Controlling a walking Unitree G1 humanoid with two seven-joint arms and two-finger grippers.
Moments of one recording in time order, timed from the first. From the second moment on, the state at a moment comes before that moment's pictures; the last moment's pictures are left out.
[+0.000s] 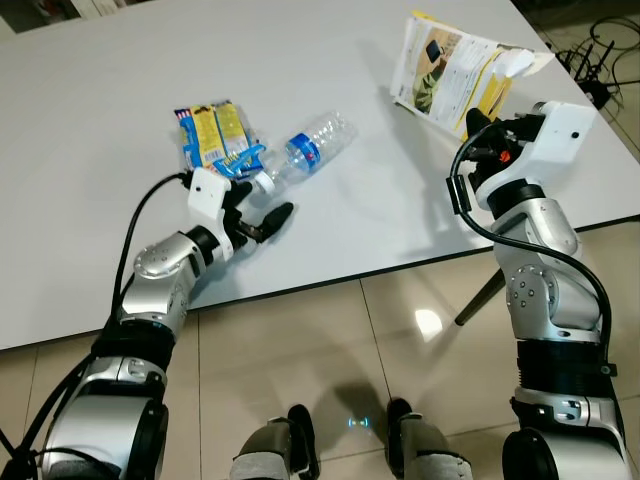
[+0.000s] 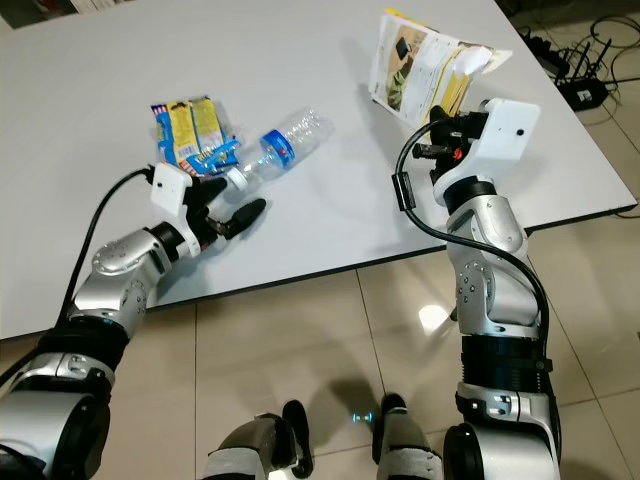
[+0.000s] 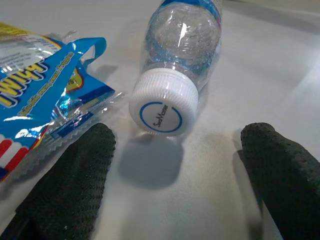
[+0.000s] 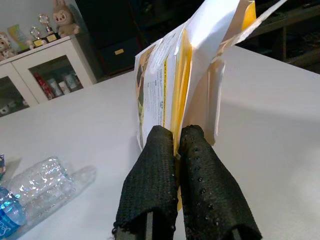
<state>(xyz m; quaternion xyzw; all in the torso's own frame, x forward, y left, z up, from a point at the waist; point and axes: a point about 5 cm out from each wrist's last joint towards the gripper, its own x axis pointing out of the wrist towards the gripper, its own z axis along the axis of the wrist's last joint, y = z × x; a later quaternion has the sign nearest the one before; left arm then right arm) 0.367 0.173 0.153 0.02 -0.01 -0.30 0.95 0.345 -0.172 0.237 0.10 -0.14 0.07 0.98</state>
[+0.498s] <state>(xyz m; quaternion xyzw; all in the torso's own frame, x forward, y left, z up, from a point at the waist) 0.374 0.156 0.166 0.01 -0.04 -0.32 0.95 0.342 -0.173 0.239 0.10 -0.14 0.07 0.98</state>
